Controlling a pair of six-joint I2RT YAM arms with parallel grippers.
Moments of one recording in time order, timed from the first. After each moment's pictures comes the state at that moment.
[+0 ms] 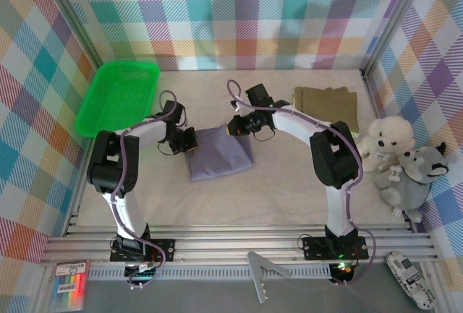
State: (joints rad) left arm -0.20 1.85 1.13 -0.49 0.32 -0.55; right arm 0.55 2.04 1.56 -0.46 -0.58 0.25
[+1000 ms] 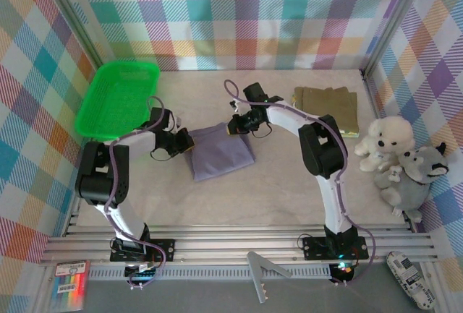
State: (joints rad) left arm -0.13 1.71 0.96 -0.28 0.49 -0.59; right arm 0.52 2.18 1.68 -0.55 -0.56 0.23
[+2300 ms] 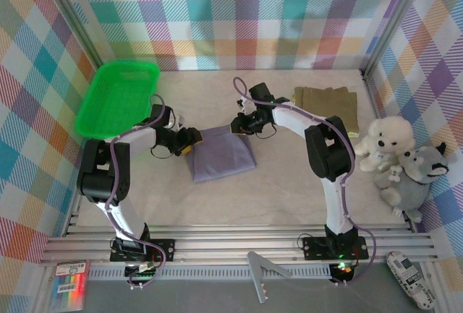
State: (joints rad) left arm -0.13 1.74 1.02 -0.36 0.56 -0.58; right arm 0.50 2.15 1.62 -0.52 -0.58 0.38
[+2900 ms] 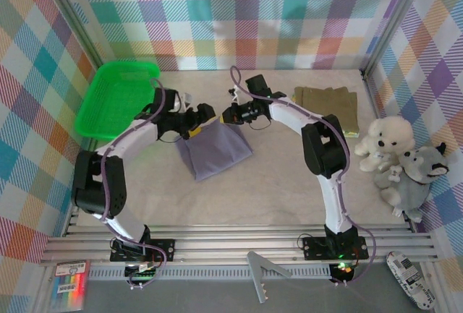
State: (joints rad) left arm -0.24 1.67 1.15 -0.29 0.58 -0.77; right arm 0.50 2.23 1.78 -0.42 -0.78 0.36
